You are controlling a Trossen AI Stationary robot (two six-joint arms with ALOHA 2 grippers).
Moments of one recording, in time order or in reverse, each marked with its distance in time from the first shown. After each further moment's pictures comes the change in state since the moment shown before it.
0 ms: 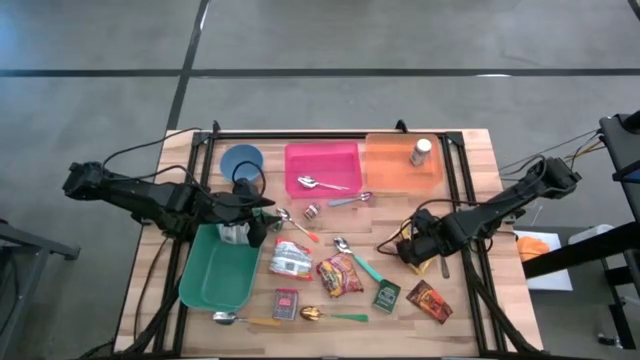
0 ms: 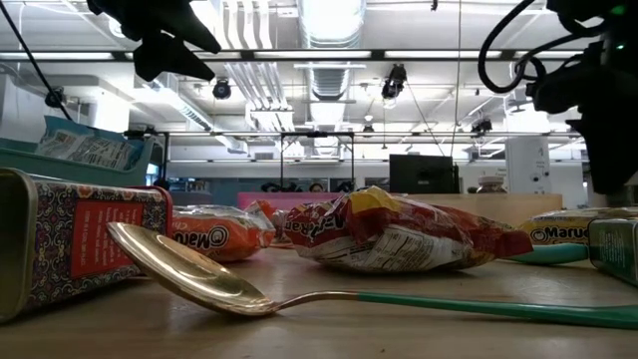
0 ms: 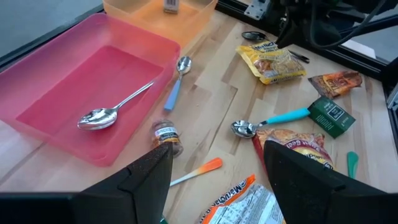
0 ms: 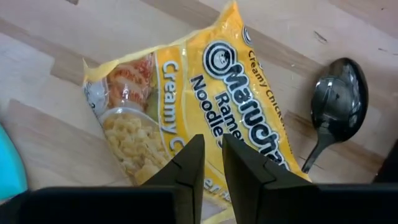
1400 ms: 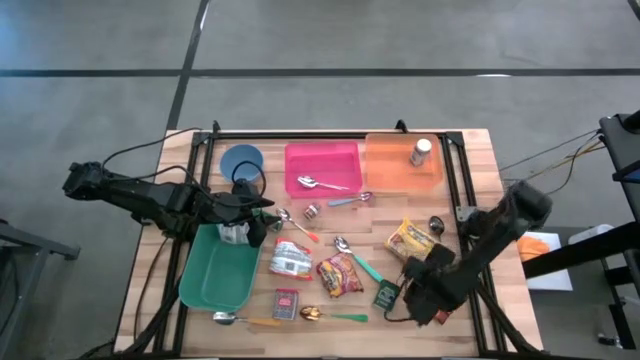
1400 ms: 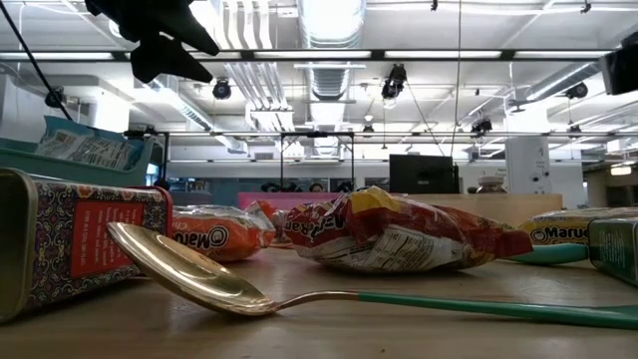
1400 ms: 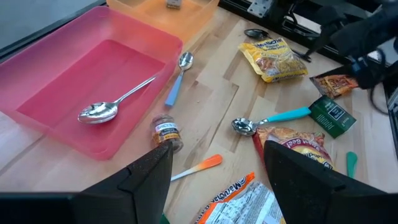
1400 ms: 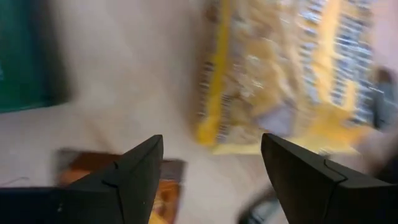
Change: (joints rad) left arm -0.001 0.000 0.000 -0.016 0.001 -0.031; right arm 0.375 0.455 0.291 -0.139 0.020 -0.110
